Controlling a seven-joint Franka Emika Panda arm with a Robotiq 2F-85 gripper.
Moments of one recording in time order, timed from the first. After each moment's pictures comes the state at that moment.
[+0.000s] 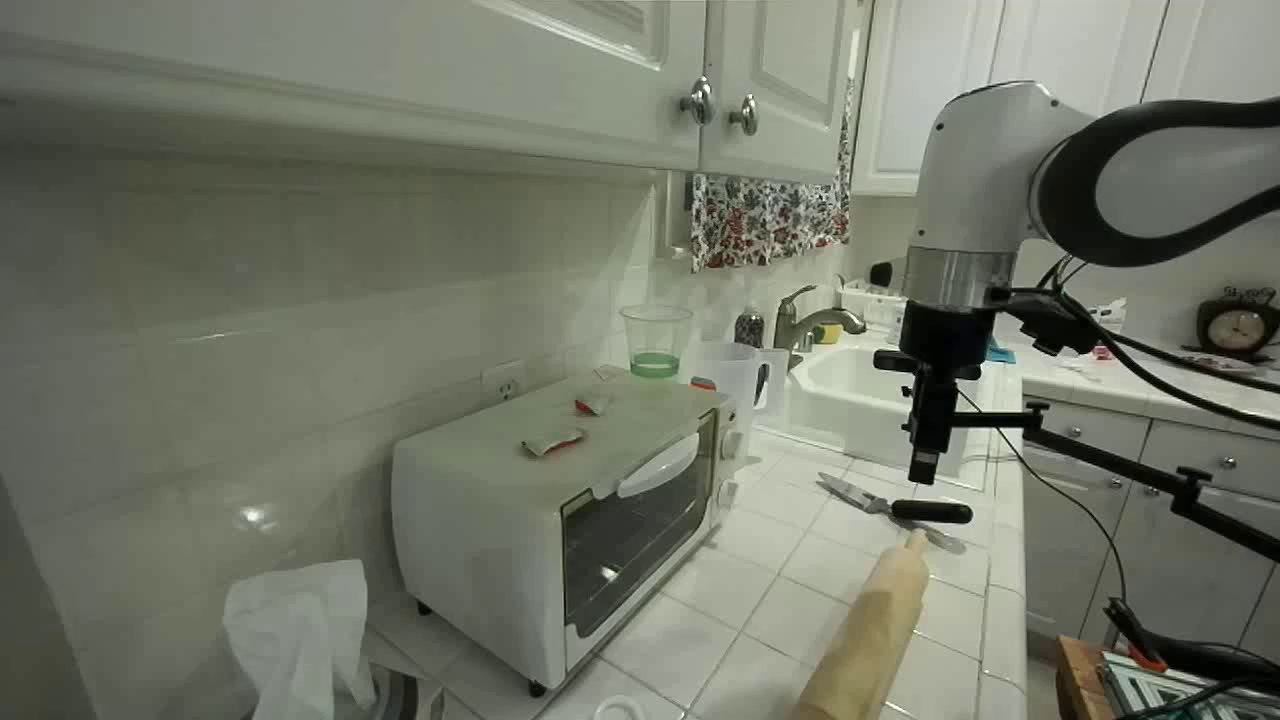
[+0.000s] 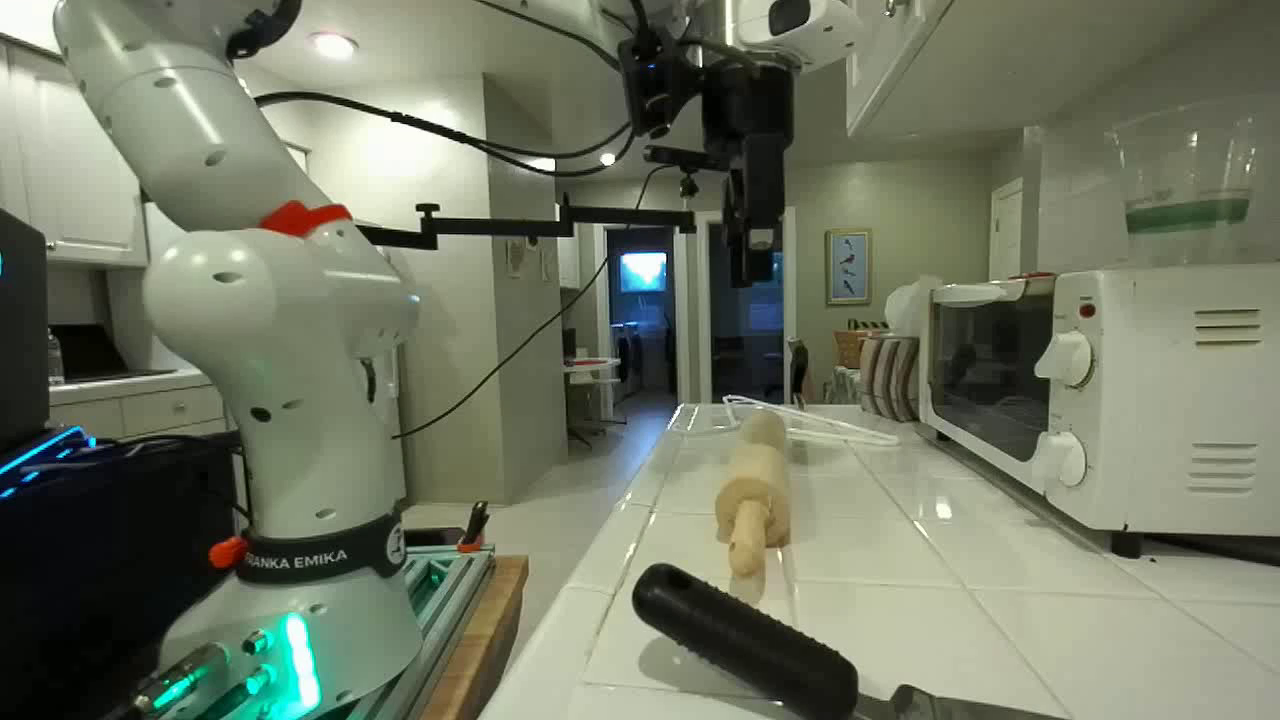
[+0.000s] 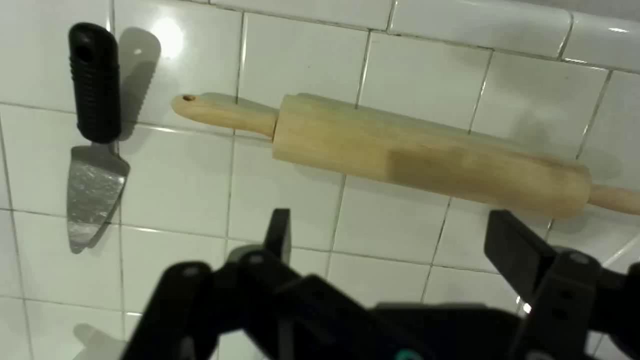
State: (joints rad) arm -0.08 -0.55 -0.05 -2.43 -0.03 1.89 -0.02
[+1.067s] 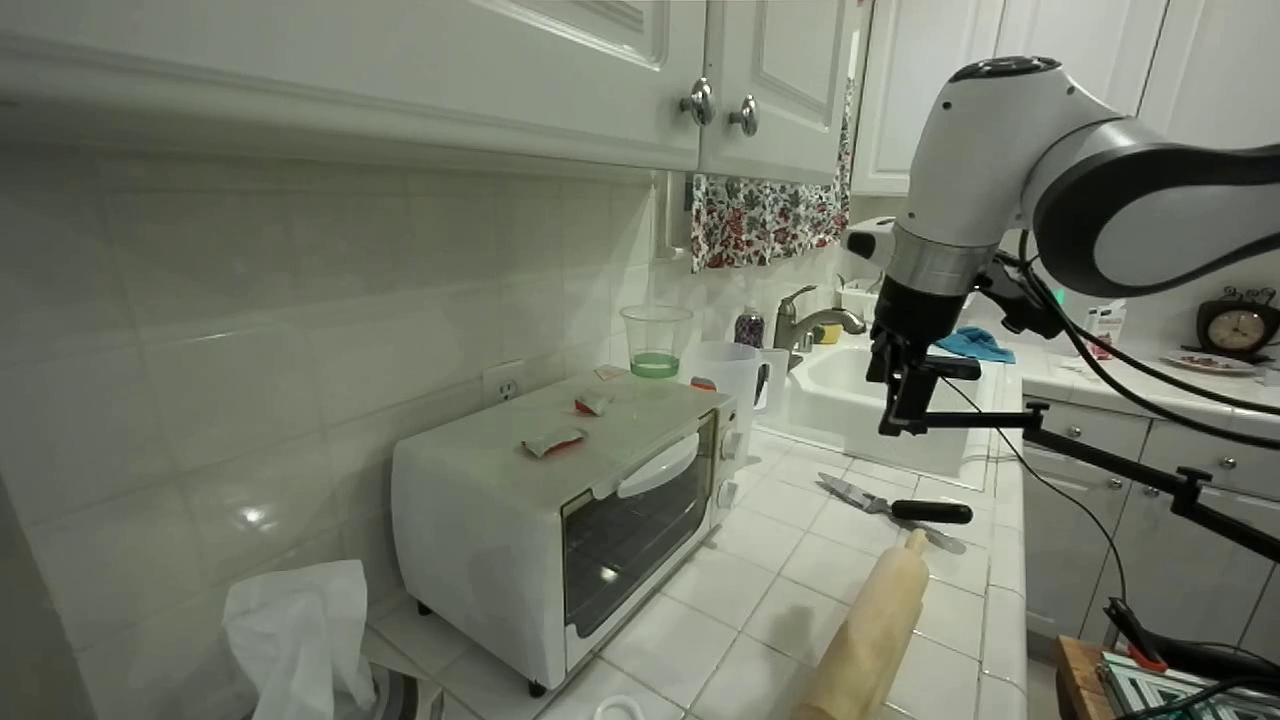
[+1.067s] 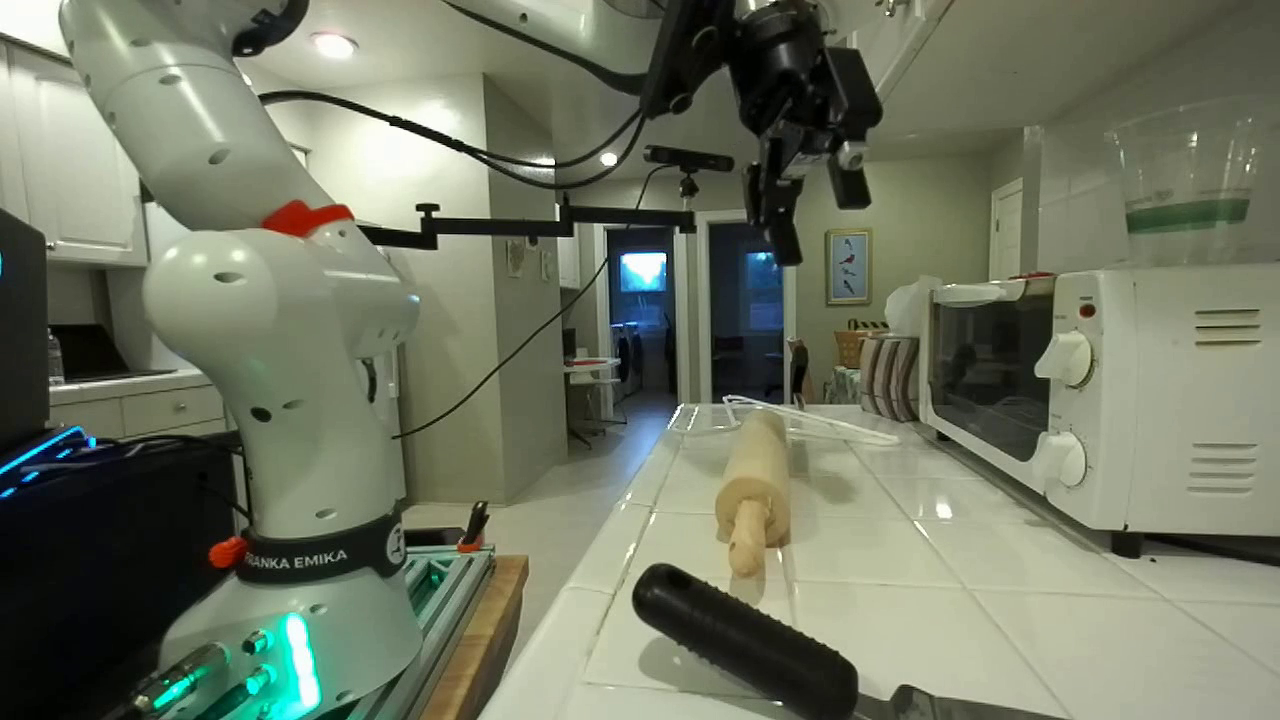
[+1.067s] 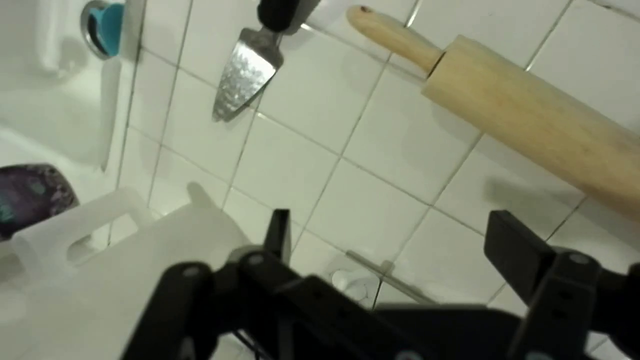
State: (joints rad) arm -0.07 -0.52 -0.03 -2.39 -0.36 2.01 -0.17
